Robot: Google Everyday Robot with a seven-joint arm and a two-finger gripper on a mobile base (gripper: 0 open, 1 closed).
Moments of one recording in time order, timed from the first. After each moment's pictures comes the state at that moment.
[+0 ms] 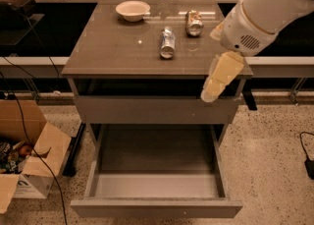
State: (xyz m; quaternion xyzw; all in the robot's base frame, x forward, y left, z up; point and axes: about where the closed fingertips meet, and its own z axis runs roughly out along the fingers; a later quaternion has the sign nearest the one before) arm 0.524 -0.134 0.939 -0.60 0.76 0.05 0.24
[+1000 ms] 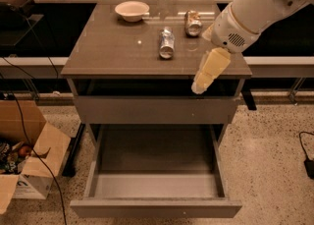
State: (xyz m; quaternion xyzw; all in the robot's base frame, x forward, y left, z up) arm 0.567 -0.120 0.918 -0.59 0.76 0.09 0.25
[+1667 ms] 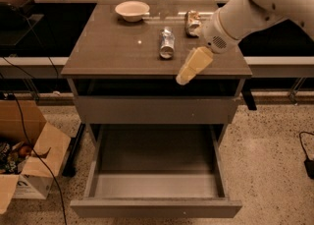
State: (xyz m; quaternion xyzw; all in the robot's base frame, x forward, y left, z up) arm 0.622 -0.098 0.900 -0.56 0.76 0.10 0.32
